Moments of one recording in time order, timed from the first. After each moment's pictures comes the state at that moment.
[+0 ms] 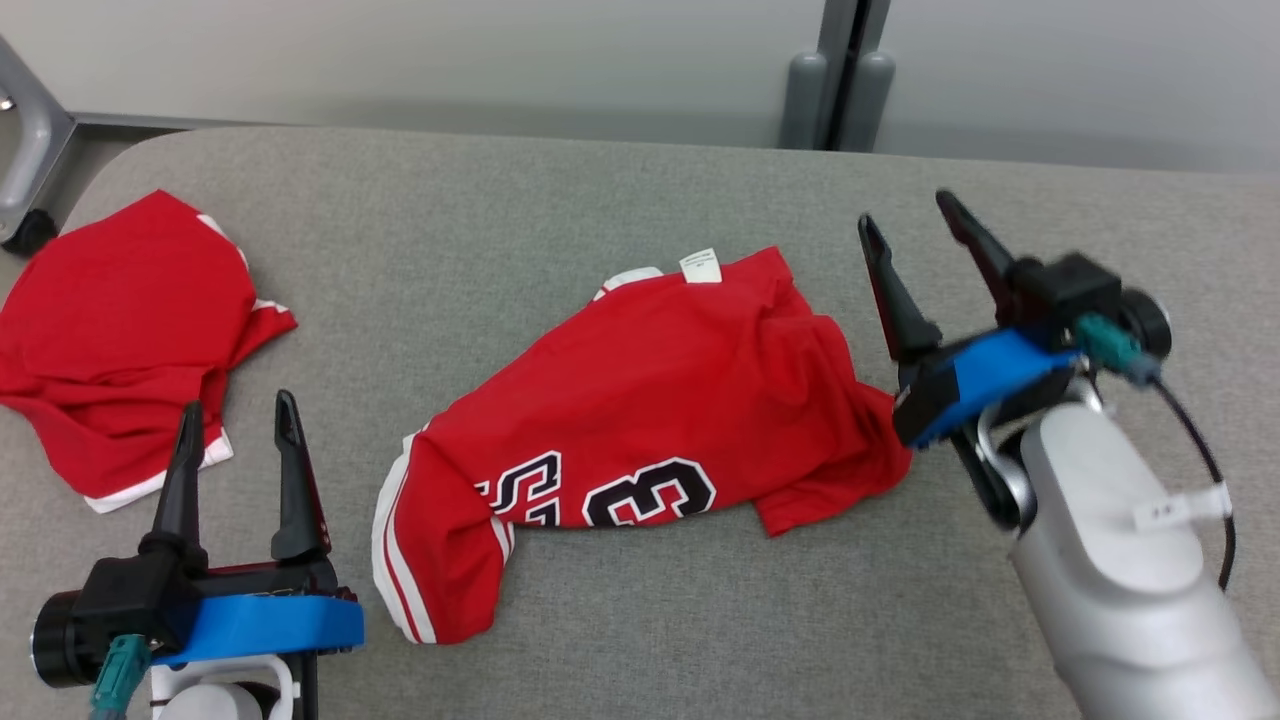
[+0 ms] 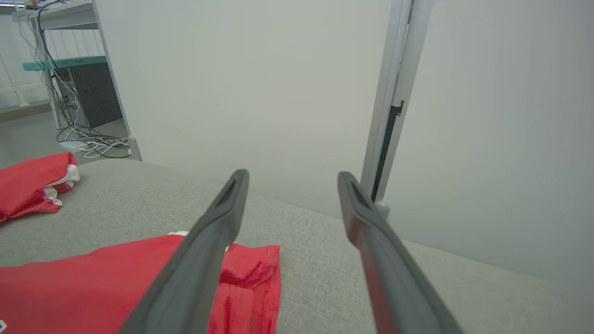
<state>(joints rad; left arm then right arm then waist) -0.07 0.05 0.09 0.09 -0.12 -0.09 -0.26 -0.58 -0.10 0.16 0.52 0.11 0.13 -0.23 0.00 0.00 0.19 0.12</state>
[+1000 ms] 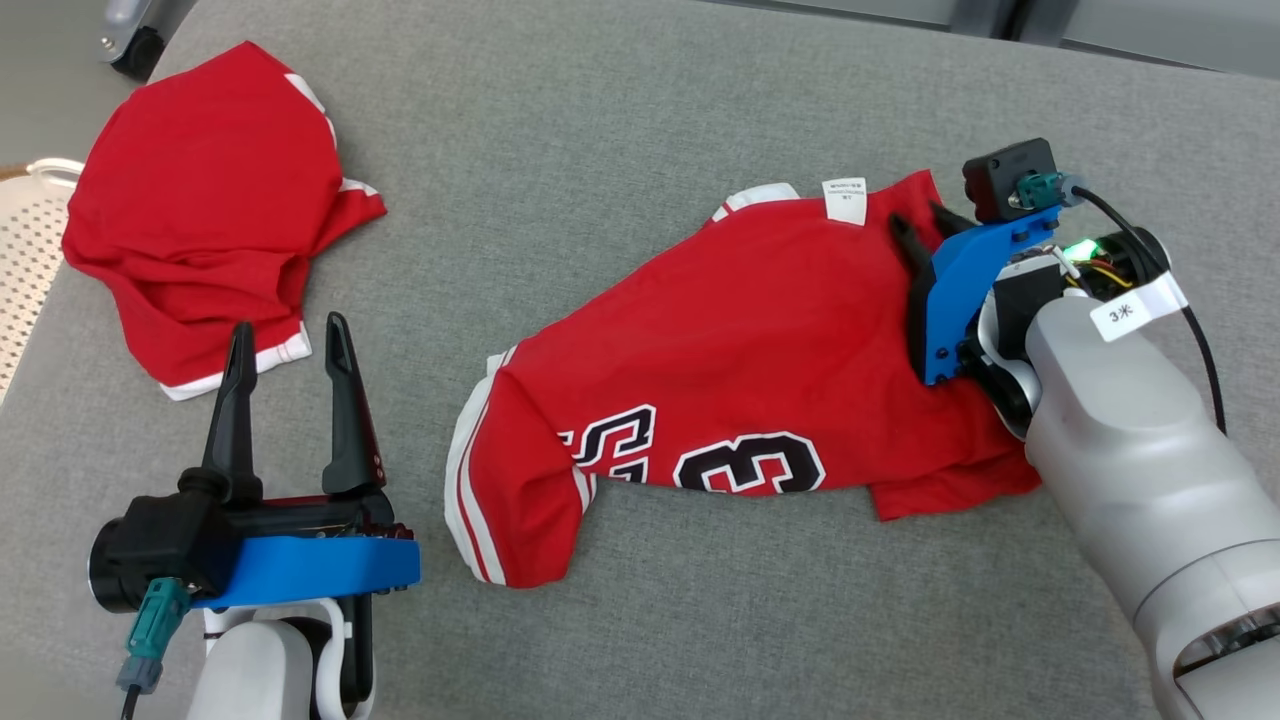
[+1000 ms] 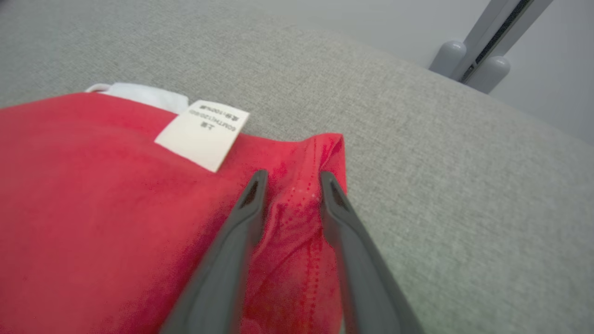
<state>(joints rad) -0.17 0.05 -0.05 0.05 -0.22 -0.02 -0.26 -1.04 -0.15 0.44 1.21 0.29 0.13 -0.01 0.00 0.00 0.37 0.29</state>
